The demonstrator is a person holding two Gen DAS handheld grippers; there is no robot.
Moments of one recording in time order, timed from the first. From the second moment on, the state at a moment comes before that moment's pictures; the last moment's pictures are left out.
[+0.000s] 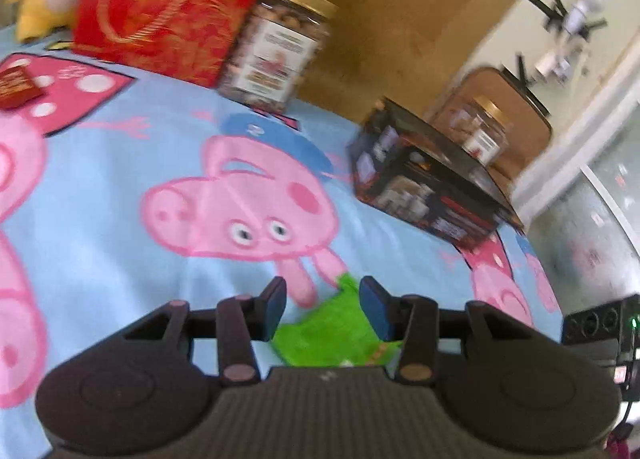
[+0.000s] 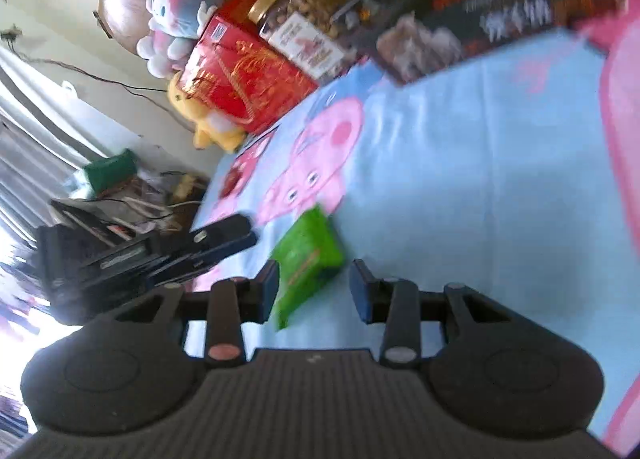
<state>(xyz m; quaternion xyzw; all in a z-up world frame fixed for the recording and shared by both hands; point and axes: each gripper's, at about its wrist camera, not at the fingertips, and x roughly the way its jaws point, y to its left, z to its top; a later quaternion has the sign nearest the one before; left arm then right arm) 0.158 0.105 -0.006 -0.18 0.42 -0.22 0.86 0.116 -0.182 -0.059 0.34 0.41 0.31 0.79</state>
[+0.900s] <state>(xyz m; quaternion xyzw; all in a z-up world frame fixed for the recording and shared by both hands) 0.140 0.084 0.000 -0.19 0.42 -0.25 0.85 0.111 -0.148 -0.042 0.16 0.34 0.31 0.87</state>
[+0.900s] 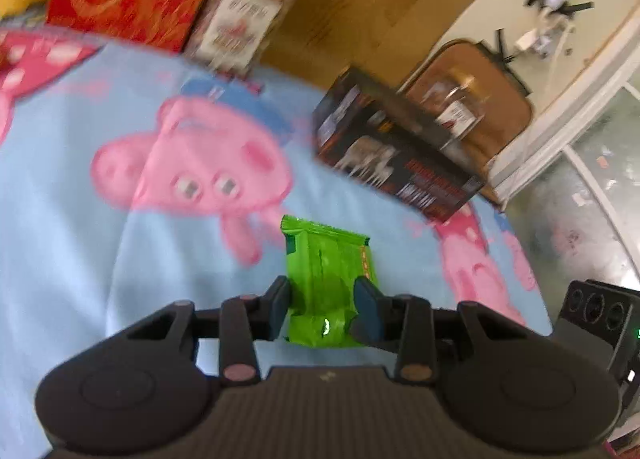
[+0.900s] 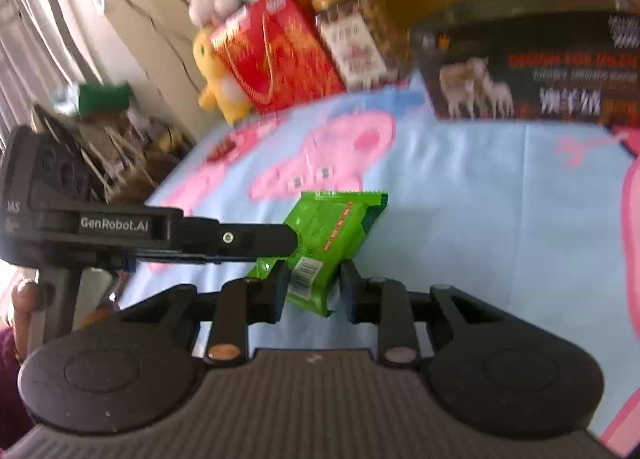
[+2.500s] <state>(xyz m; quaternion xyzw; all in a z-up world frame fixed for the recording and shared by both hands) 0.094 0.026 -0.012 -0.12 0.45 -0.35 0.81 0.006 -0.284 -0.057 0.27 0.36 0.30 0.84</state>
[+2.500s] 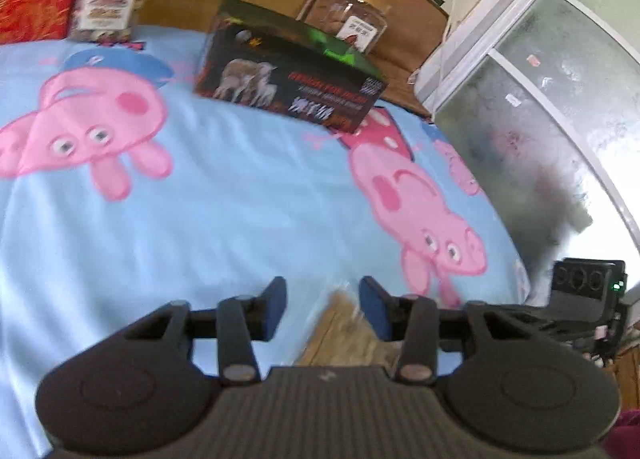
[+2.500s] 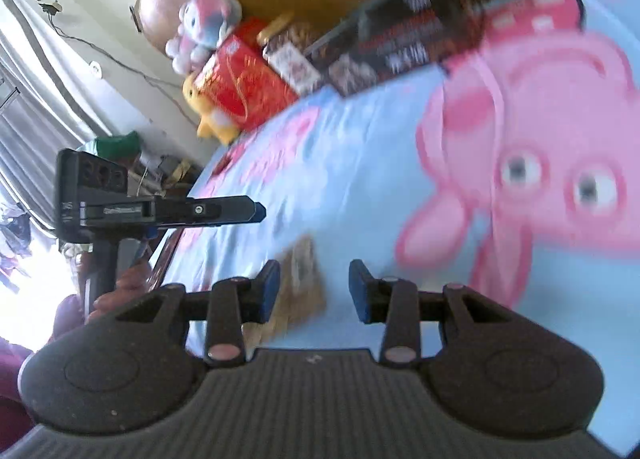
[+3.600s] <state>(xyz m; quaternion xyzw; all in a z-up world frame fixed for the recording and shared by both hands) 0.077 0.046 -0.047 -0.23 0.47 -0.37 0.76 0.006 -0.266 -0.065 0.31 0.38 0.30 0.82</state>
